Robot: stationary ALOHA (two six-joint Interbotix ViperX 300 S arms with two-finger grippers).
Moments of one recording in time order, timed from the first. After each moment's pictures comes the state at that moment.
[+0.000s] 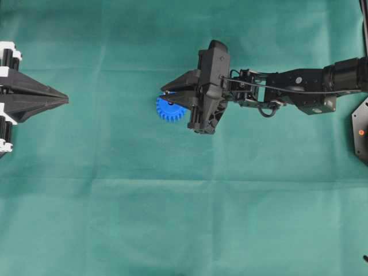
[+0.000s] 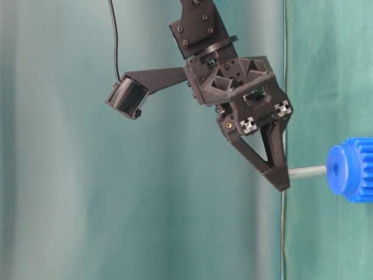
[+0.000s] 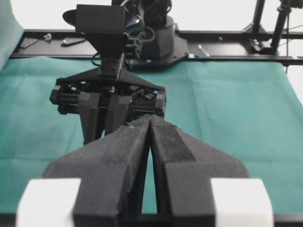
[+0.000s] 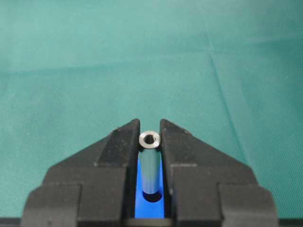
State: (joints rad) left arm 0.00 -0.96 1.17 0.02 -0.17 -0.01; right arm -0.11 0.18 0.66 0.08 -0.45 -0.05
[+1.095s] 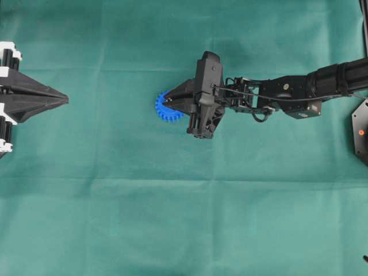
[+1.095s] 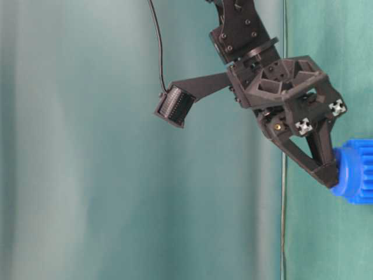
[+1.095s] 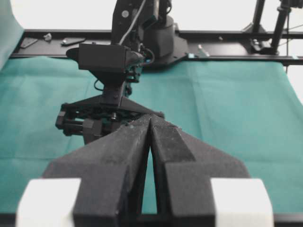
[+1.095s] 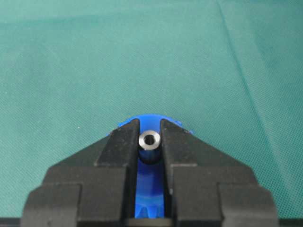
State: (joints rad) left arm 0.00 -0.96 1.17 0.02 -0.17 -0.01; right arm -0.11 0.29 0.66 0.08 -0.49 -0.04
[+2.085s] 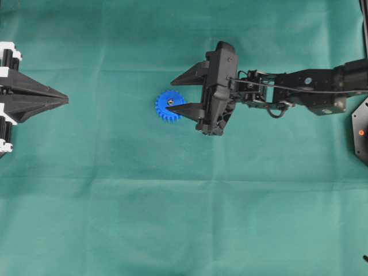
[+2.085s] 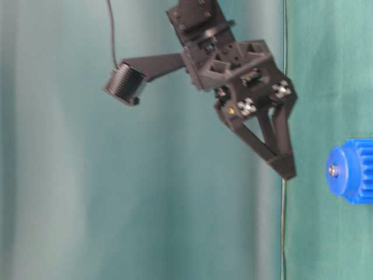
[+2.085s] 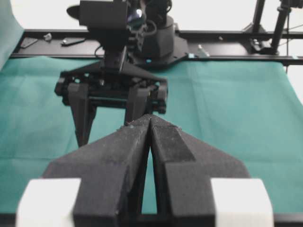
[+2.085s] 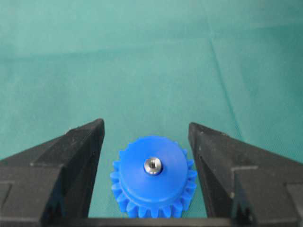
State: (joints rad) left arm 0.00 -0.96 1.17 0.02 -0.17 -0.01; right arm -0.10 0.12 0.71 0.08 -0.41 -0.05
